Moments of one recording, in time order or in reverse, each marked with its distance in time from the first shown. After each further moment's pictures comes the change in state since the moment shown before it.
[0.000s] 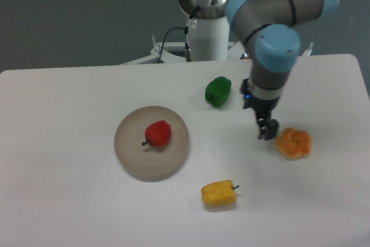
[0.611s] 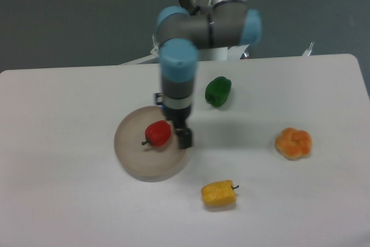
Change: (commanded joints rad) arm -0.227 -0.001 -0.115 0.252 -0.097 -0.278
